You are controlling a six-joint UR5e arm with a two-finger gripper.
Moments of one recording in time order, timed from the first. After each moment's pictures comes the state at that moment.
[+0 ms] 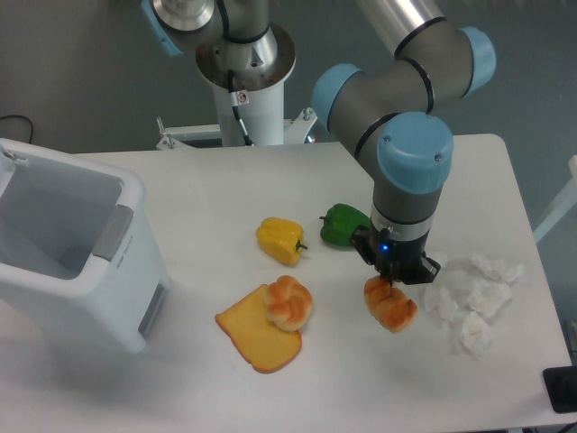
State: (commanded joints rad) arm 2.55 -2.01 -1.35 -1.23 1.58 1.13
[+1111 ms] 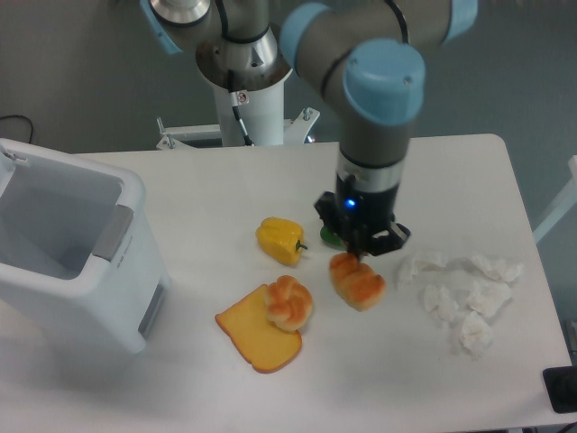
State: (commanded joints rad) arm 2.45 -1.81 -1.40 -1.30 1.42 0.99
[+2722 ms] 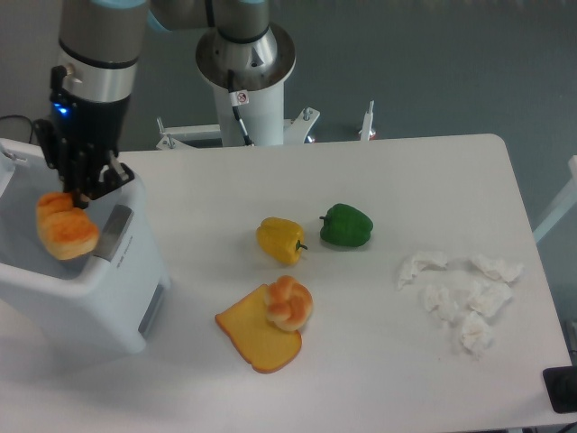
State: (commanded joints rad) arm 2.09 -1.69 -1.46 -1.27 1.12 0.67
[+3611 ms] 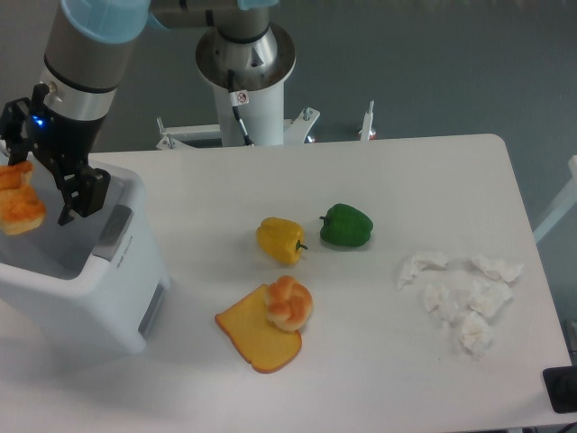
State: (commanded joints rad) arm 2.09 -1.71 -1.50 -1.27 1.04 0.66
